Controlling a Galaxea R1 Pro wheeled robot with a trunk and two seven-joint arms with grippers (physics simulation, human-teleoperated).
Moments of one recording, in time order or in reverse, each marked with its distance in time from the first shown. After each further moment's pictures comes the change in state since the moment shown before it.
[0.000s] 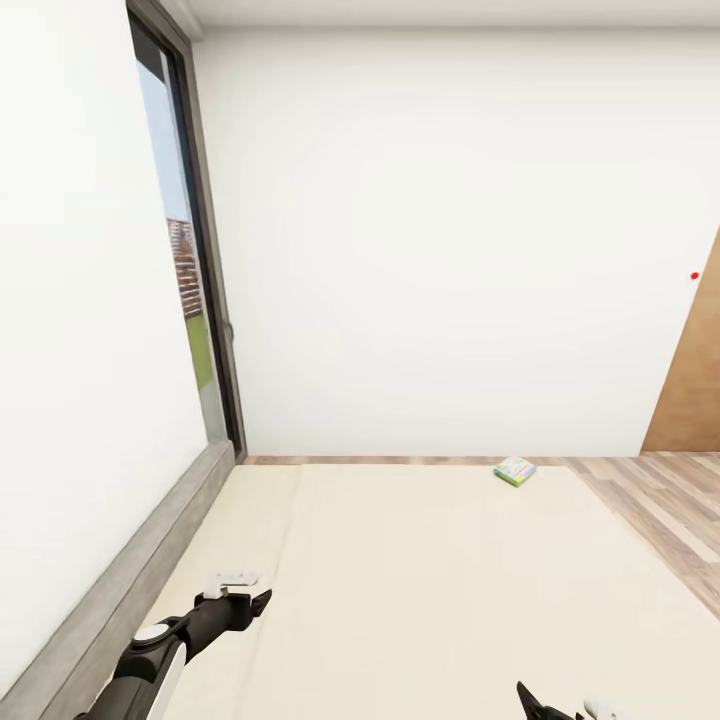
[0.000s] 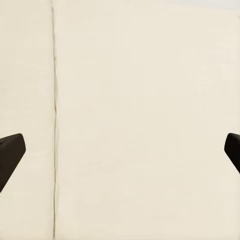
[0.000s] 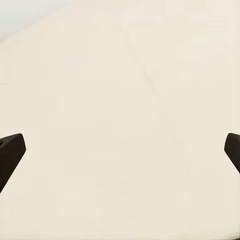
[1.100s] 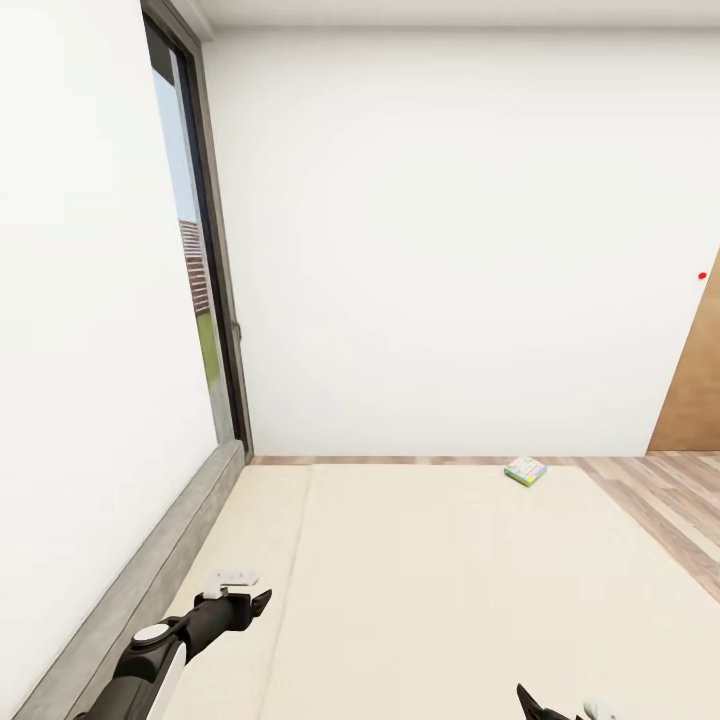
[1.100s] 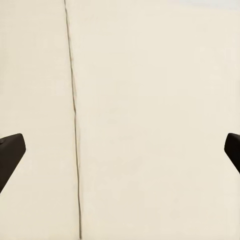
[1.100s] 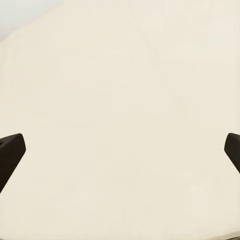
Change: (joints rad) left arm 0.000 0.000 0.000 0.000 0.000 0.000 0.000; right arm 0.000 0.000 0.001 0.008 0.003 0.000 -0.001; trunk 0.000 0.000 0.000
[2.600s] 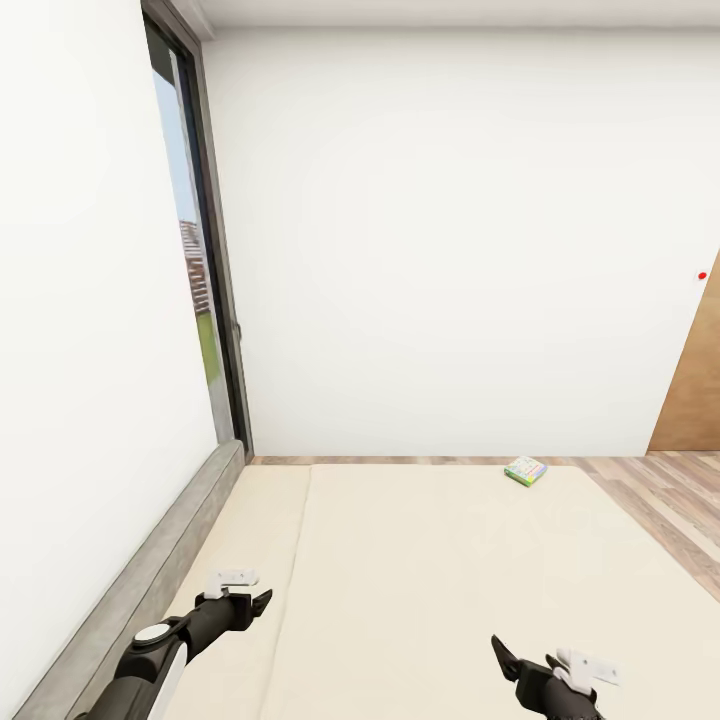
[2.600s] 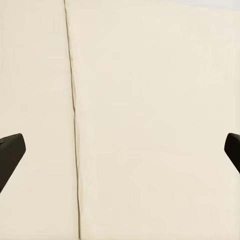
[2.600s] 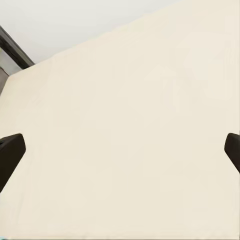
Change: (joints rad) left arm 0.000 -0.003 0.000 0.000 -0.001 0.000 0.002; right arm 0.001 0.001 0.099 -0.209 -0.001 0.071 -0.020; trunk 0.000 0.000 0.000
